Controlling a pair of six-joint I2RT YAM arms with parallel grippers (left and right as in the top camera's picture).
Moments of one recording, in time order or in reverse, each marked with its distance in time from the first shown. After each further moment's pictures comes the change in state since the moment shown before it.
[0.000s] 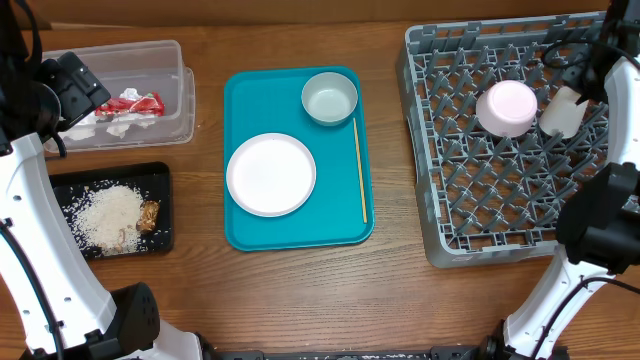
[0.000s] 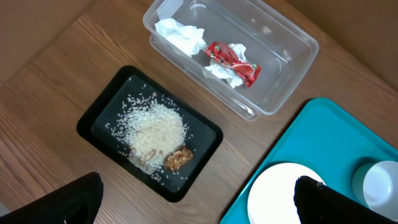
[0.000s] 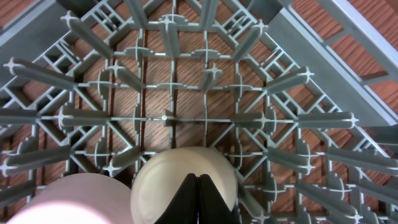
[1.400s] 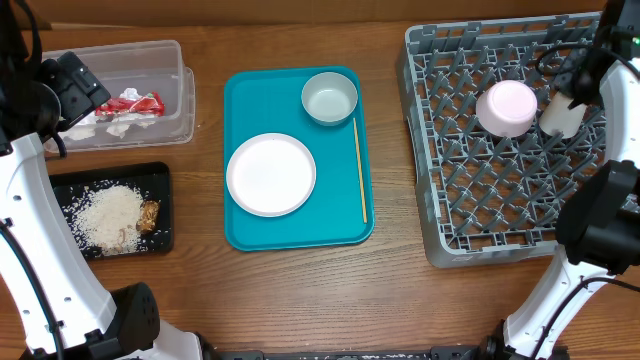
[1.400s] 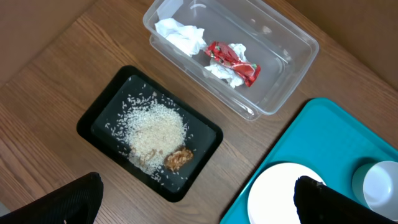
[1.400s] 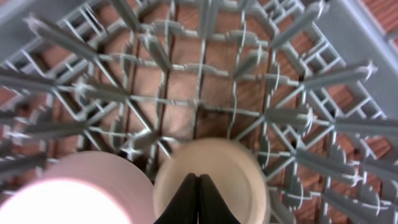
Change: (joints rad) left arm 0.000 0.000 0.000 0.000 0.000 0.000; right arm 0.001 -0.002 -0.073 0.047 -0.094 -0.085
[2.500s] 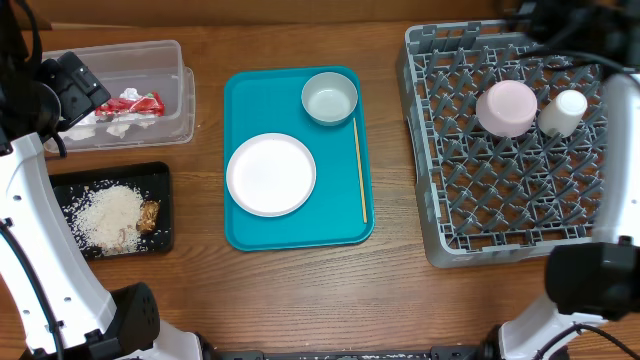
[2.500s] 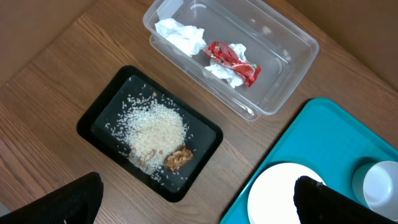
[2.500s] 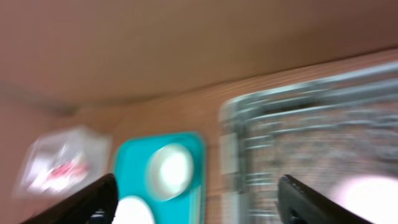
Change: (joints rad) left arm 0.000 0.000 0.000 0.000 0.000 0.000; right arm 0.226 -0.300 0.082 0.043 -0.705 0.001
